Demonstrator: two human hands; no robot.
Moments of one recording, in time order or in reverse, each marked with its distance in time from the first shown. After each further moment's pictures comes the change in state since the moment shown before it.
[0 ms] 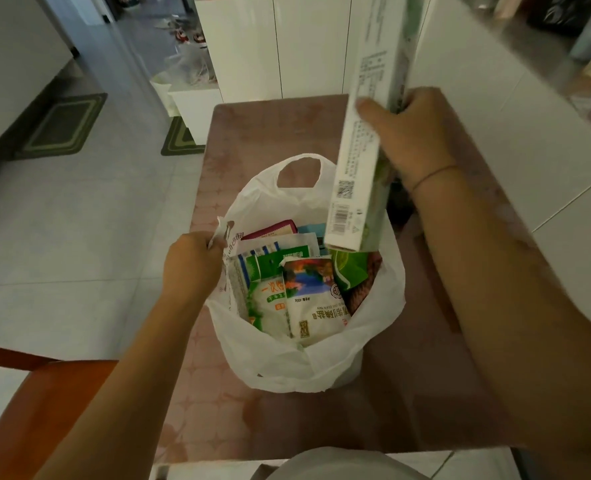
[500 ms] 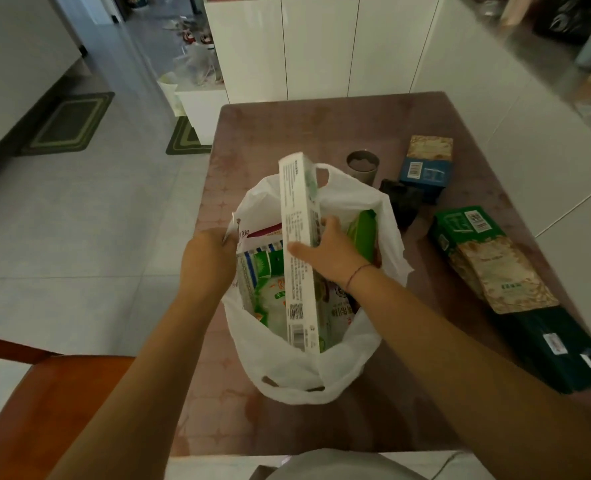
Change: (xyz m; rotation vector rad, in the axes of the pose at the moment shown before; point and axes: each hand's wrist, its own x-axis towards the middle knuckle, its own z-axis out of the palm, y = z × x) left_hand -0.002 -0.001 0.009 -0.081 0.009 0.039; right_hand -0.083 0.083 0.083 -0.150 -0.531 0.258
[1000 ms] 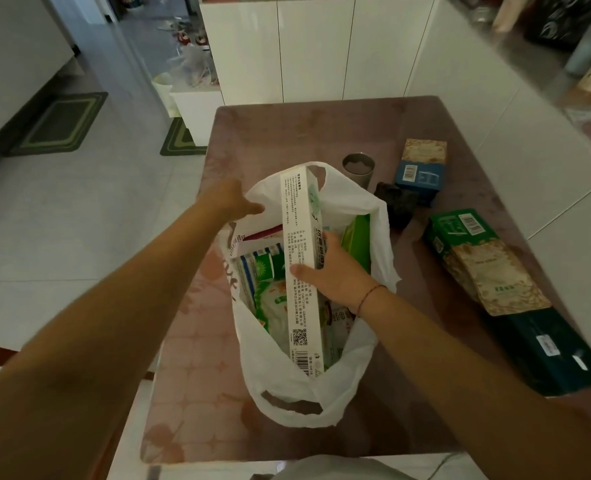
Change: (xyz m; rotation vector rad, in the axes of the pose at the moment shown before) left_hand 0.107 0.034 0.011 0.326 -0.319 0.068; right_hand -0.022 0.014 -0.002 0.004 -0.082 -0.028
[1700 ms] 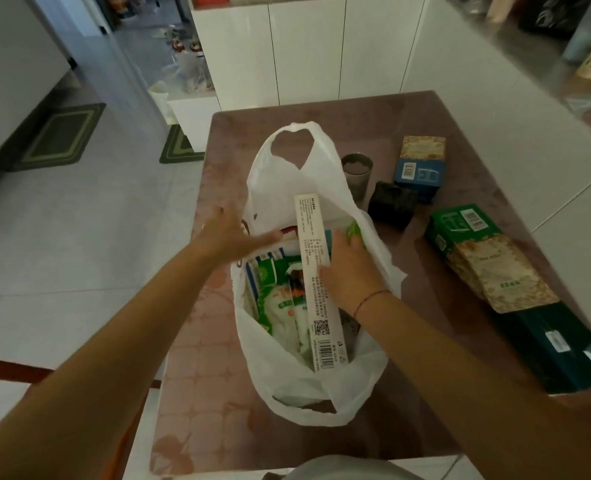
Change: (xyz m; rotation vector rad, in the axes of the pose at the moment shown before) left_hand -0.054 0.000 0.008 -0.216 -0.046 0.003; right_hand 0.006 0.002 -0.004 -0.417 0.284 0.021
